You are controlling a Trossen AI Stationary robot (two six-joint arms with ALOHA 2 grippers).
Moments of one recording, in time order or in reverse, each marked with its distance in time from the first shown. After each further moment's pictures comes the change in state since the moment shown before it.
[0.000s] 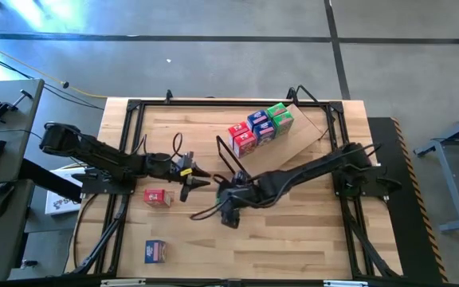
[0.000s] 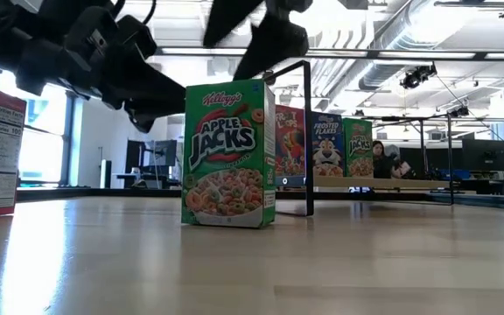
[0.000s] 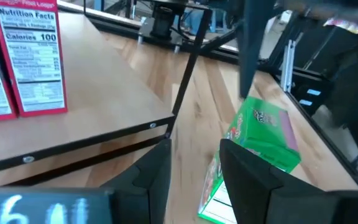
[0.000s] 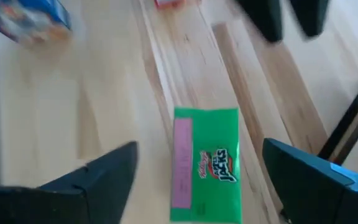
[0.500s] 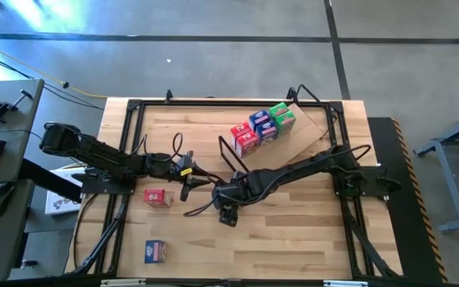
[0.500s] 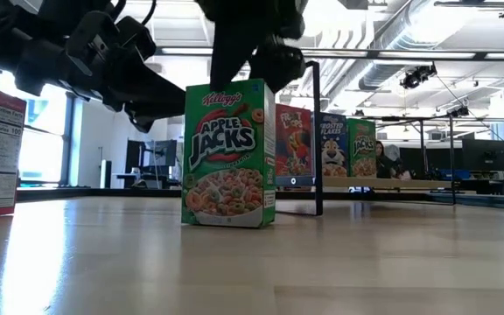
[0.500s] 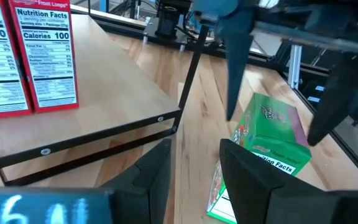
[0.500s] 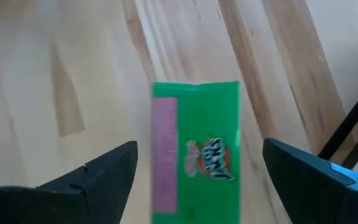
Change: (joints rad) left arm 0.000 0.000 -0.002 -0.004 -0.017 0.025; right arm -0.044 0.111 0.124 -0.170 -0.108 0.020
